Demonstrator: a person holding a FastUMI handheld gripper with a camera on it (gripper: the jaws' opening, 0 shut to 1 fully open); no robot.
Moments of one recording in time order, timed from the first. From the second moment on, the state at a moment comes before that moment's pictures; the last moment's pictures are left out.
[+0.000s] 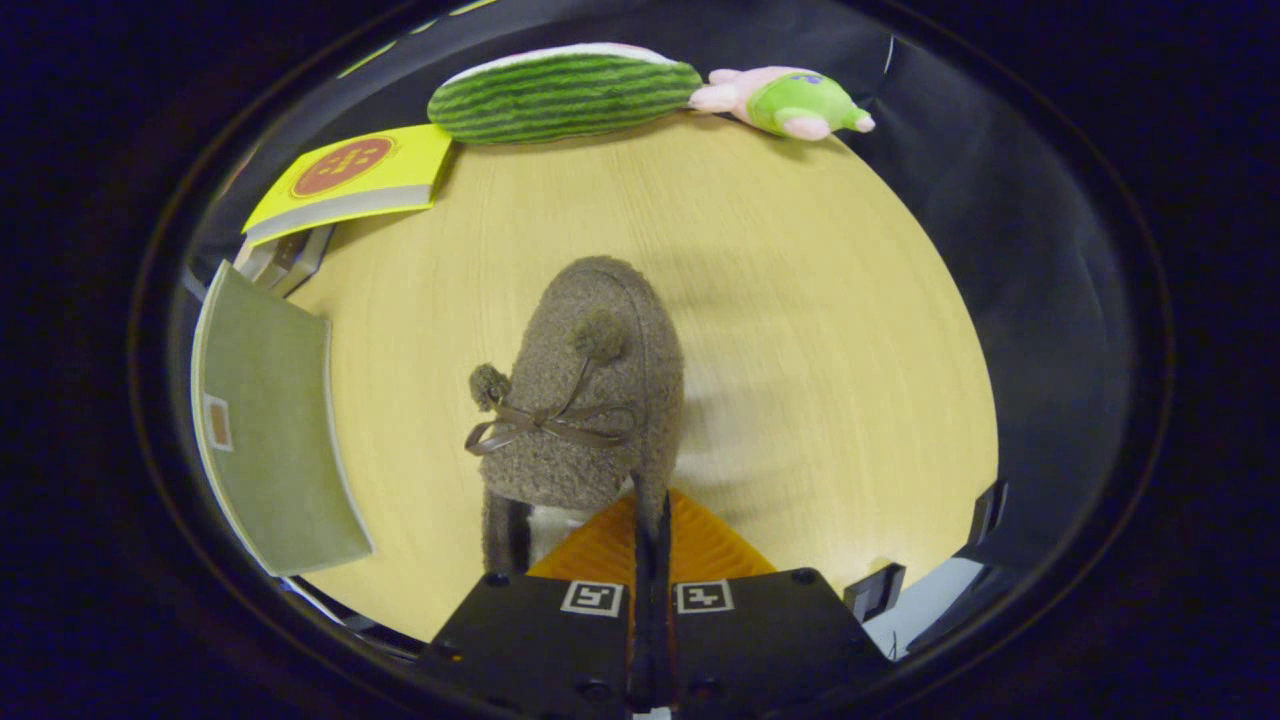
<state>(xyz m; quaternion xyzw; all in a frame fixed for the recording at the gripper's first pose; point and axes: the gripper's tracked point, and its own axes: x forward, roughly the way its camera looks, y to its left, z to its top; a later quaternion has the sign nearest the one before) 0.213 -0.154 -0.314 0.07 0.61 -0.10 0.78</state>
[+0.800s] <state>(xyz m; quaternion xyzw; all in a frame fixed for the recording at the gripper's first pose) 0.207 -0.045 -0.163 0.04 0.54 -0.02 0.84</state>
